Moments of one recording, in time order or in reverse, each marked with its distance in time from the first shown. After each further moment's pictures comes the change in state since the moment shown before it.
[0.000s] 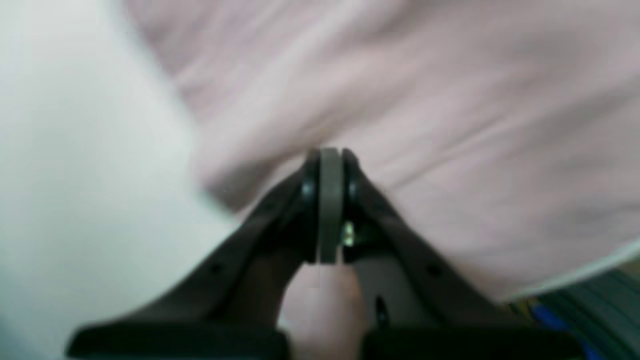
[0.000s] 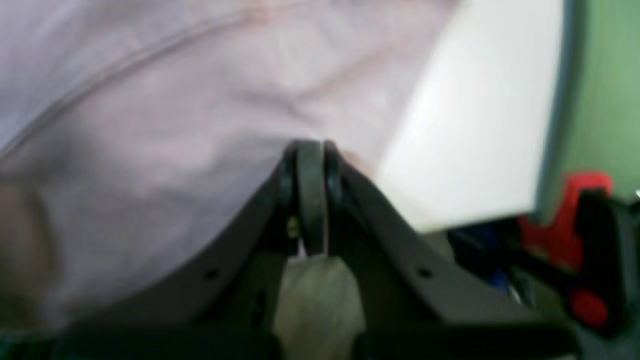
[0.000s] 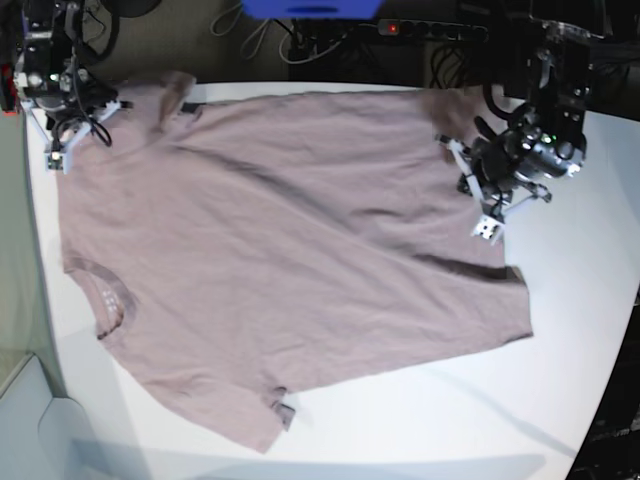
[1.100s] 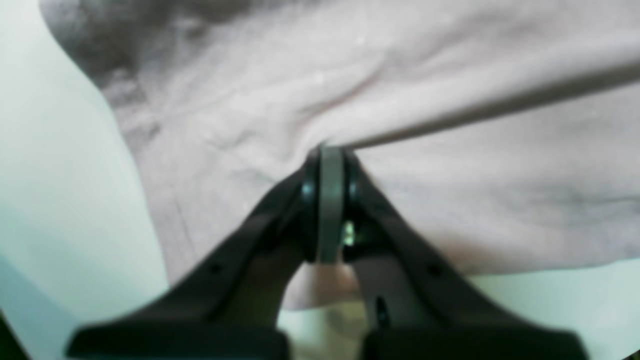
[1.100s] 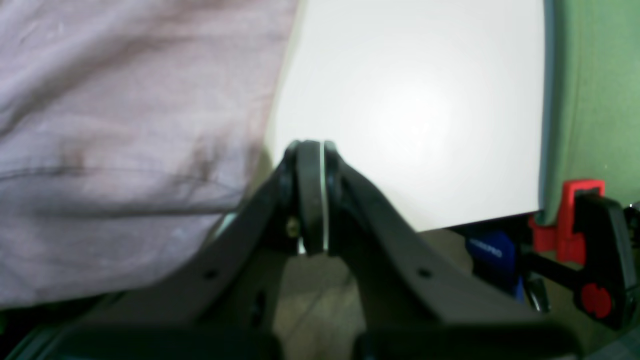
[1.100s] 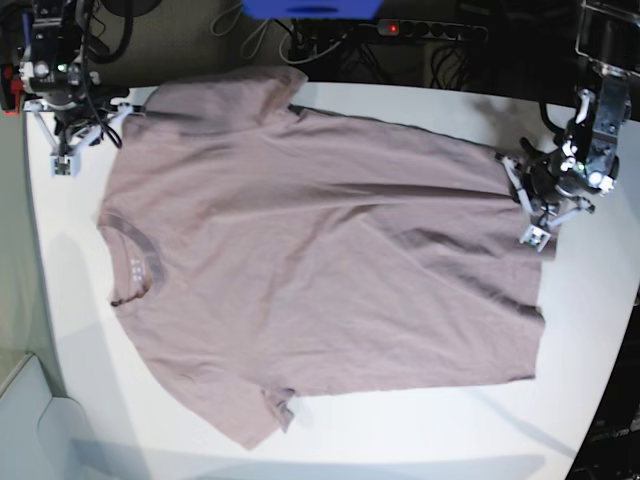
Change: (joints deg) left arm -5.6 -11.9 4.2 -20.2 0.1 0.0 -12.5; right arm -1.2 -3.7 -0.2 6.6 0.3 -0.1 0.2
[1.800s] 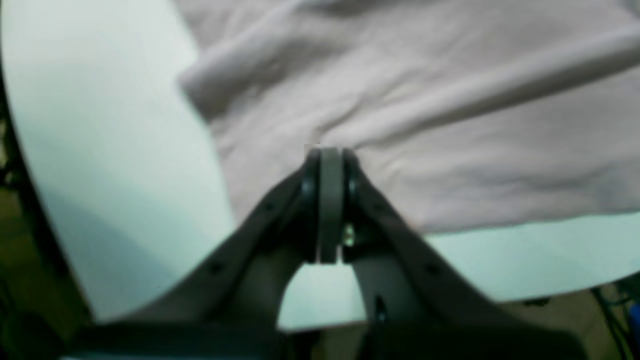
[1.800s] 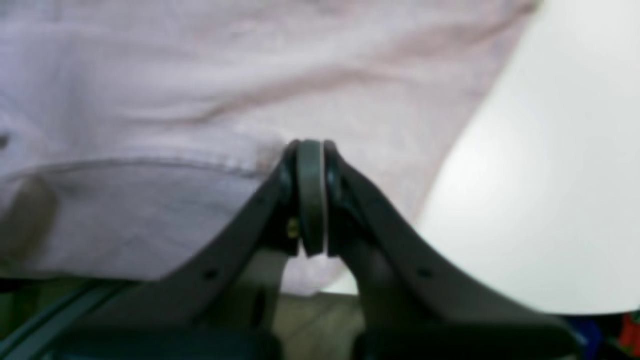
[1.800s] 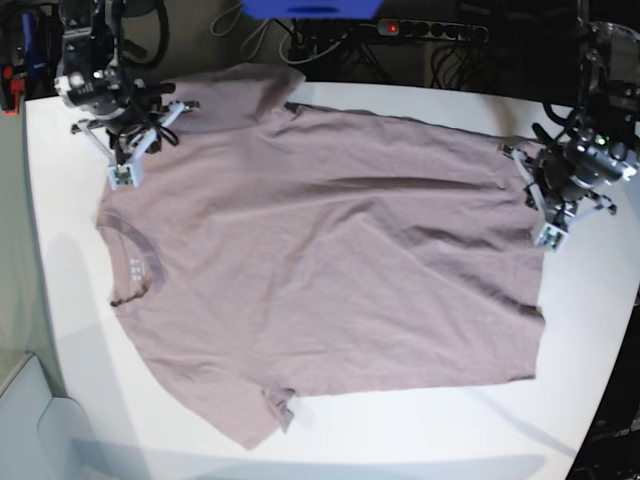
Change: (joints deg) left arm 9.1 1.8 -12.6 23.5 0.7 0.0 11.6; right arm 4.7 -2.1 -9.8 -3.0 0.0 7.9 0.1
